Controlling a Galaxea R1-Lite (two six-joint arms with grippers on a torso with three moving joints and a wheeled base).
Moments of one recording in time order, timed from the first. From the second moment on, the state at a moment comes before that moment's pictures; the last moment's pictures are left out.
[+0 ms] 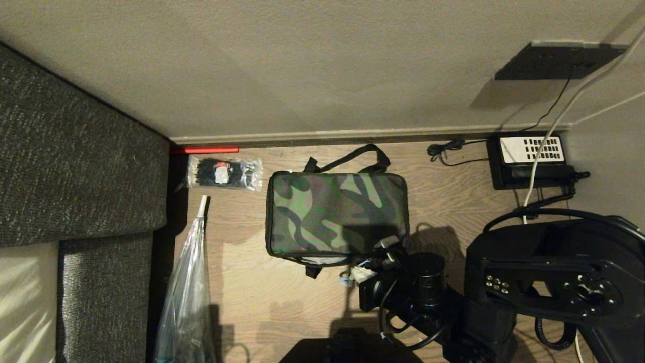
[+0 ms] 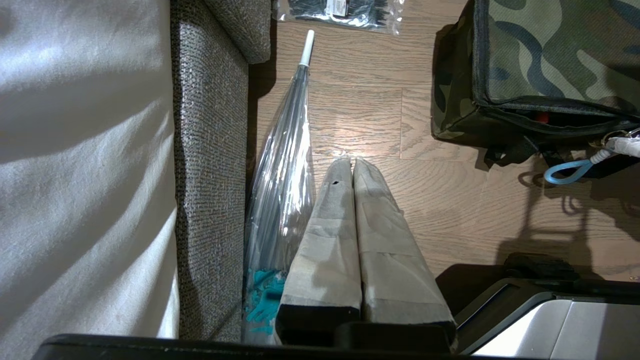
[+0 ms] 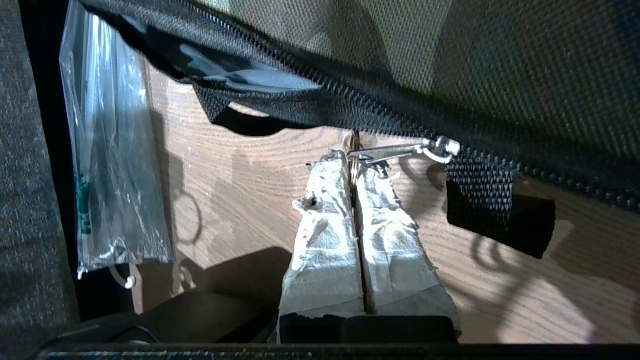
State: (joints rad) left arm 0.00 0.00 0.00 0.00 0.01 -0.01; right arm 0.68 2.41 -0.66 -1.47 0.01 0.18
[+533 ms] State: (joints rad) left arm 0.00 0.00 0.00 0.00 0.01 -0.01; right arm 0.64 2.34 -0.60 -1.45 0.04 0.15
